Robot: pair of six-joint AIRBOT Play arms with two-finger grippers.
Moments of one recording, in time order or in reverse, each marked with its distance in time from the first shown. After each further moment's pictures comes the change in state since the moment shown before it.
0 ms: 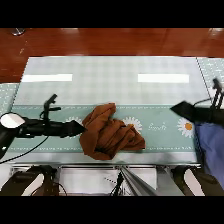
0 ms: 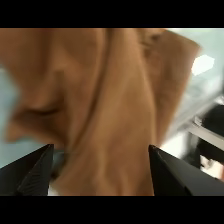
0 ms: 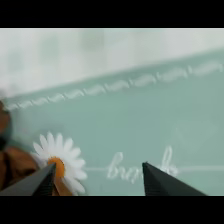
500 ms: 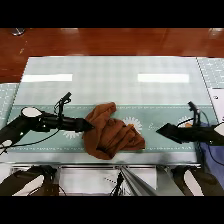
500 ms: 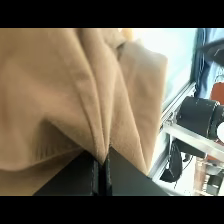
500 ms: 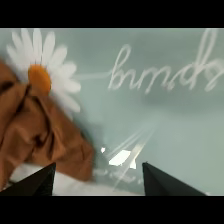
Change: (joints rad) left arm -0.082 -0.267 0.058 -0.218 0.072 0.247; right arm 0.105 0.051 -0.229 0.019 0.111 -0.006
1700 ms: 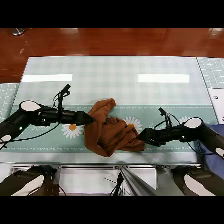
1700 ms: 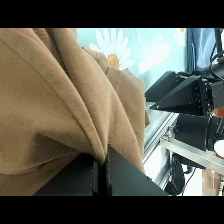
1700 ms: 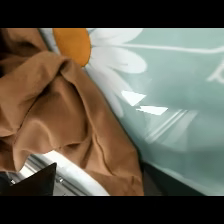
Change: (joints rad) left arm -0.003 -0.018 0.069 -0.014 0.013 0.029; right arm 0.308 -0.369 -0.021 0.282 -0.178 -0.124
